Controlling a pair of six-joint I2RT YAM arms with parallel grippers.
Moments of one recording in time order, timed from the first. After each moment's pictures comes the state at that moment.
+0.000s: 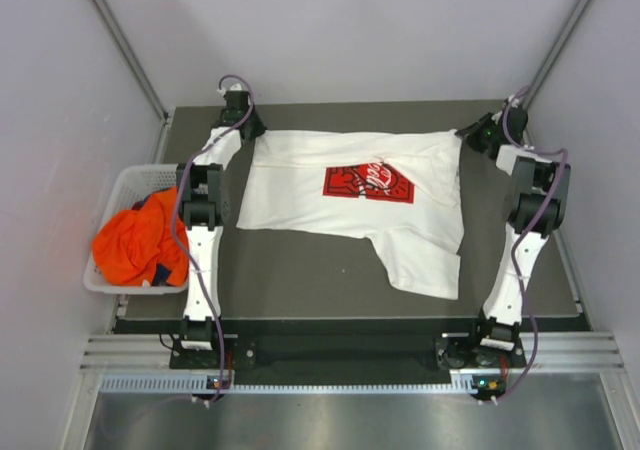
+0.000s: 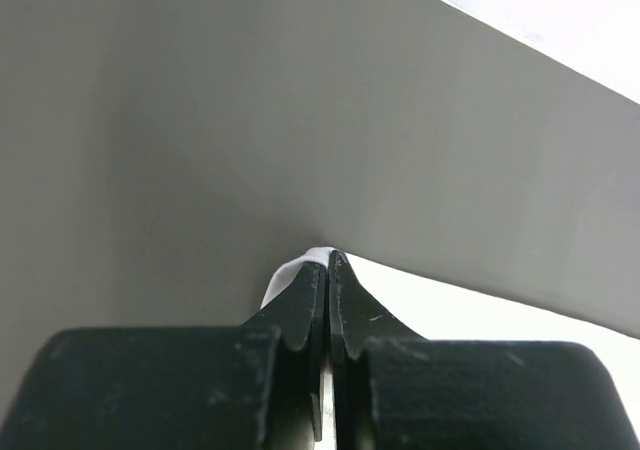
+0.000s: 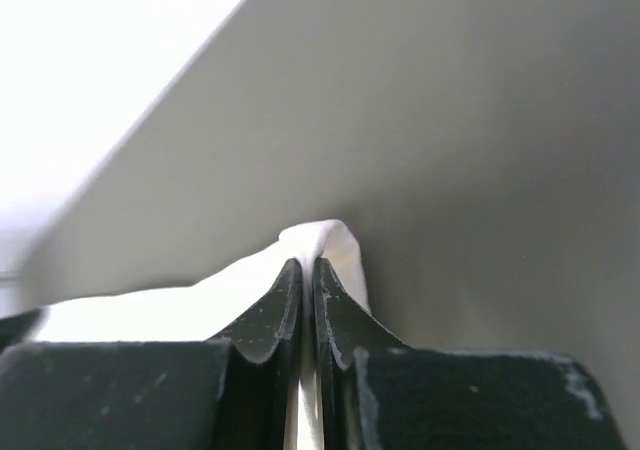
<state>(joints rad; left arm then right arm) -0.05 2.59 2.23 -0.26 0.03 -0.50 -0.20 2.32 1.67 0.13 -0.37 0.61</state>
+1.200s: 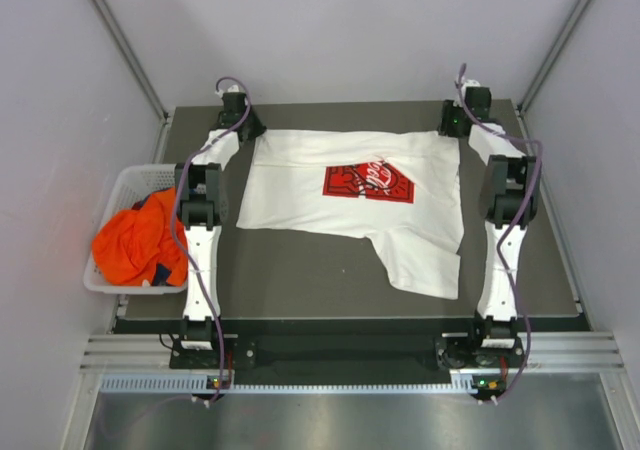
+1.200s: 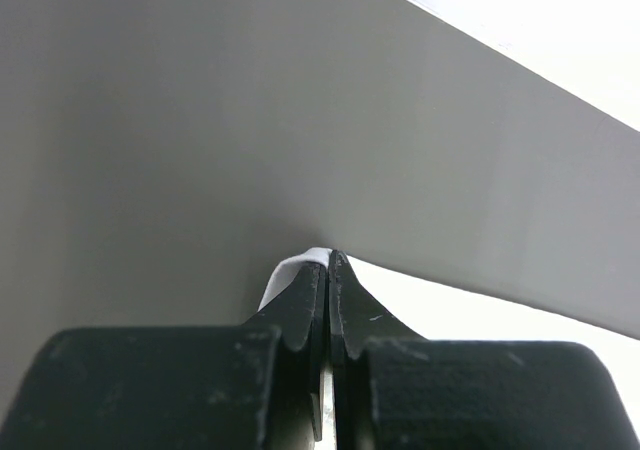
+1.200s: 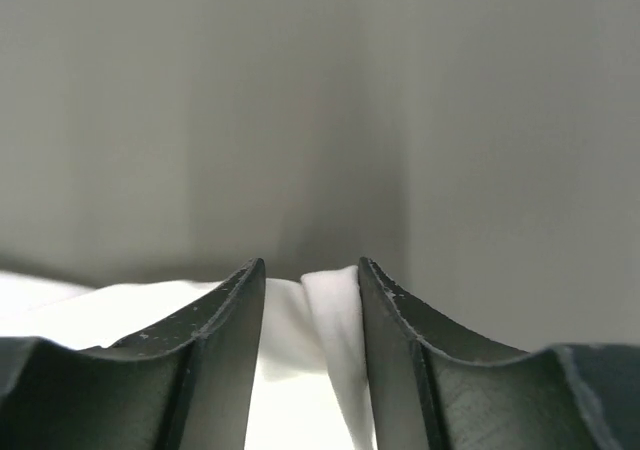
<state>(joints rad) -0.04 2.59 2.18 -0.18 0.10 -0.55 -0.06 2.44 2.00 -0.20 -0.14 0.08</state>
